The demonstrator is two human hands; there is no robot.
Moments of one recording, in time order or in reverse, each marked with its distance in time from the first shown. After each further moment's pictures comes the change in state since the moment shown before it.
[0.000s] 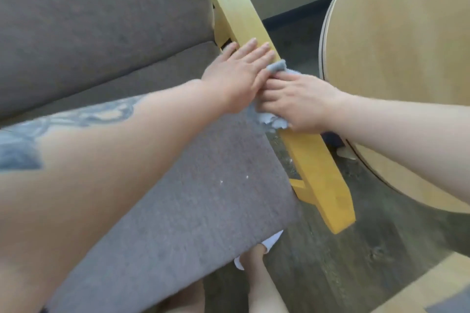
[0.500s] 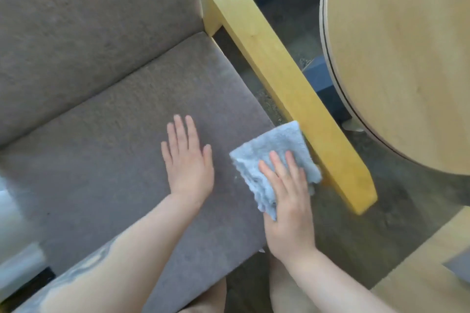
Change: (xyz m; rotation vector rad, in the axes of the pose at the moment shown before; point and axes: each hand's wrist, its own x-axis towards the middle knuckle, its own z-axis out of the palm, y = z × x) left_hand -0.140 -0.020 0.116 -0.254 0.058 -0.588; right_hand -0.022 -0.237 0.030 0.872 0.511 0.997
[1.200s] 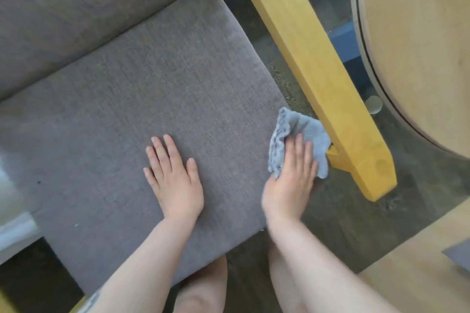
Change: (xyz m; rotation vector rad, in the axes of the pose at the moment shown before) left_hand -0.060 -0.044 0.043 -0.064 0.019 -0.271; right_hand 0.000 0.024 0.059 -0.191 0.013 0.461
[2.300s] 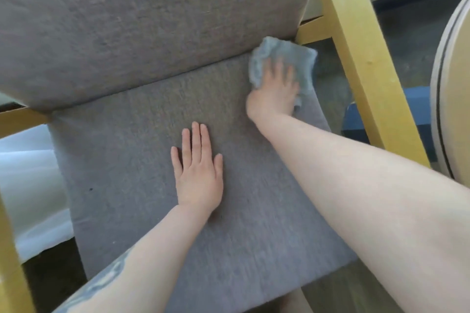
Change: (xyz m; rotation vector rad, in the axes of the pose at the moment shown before) left_hand 0.088 -0.028 -0.028 0.055 0.098 0.147; right_hand 0.161 -0.227 0.032 -0.333 -0.174 -0.460
